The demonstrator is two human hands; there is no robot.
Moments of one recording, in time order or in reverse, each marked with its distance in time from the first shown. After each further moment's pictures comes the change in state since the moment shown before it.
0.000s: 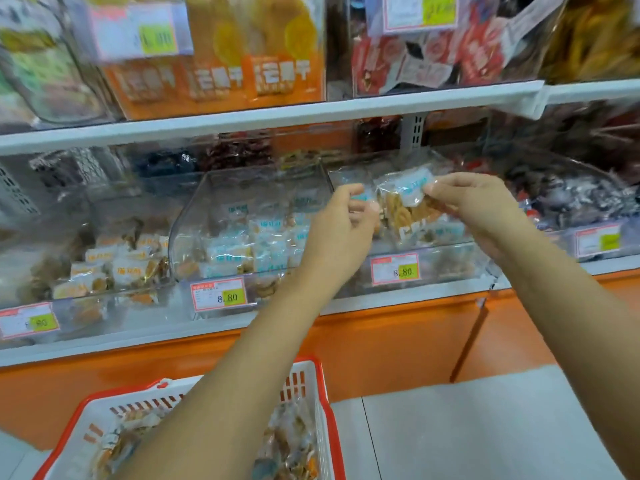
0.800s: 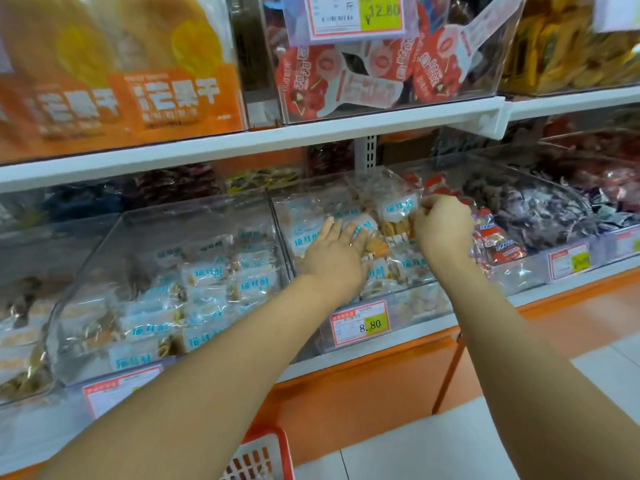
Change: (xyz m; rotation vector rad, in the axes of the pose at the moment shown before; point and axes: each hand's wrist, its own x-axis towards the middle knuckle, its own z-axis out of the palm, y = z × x) left_hand 0.104 -0.048 0.086 1.147 -0.486 0.309; right_hand 0.087 0.055 -0.002 -0.727 0.535 0.016
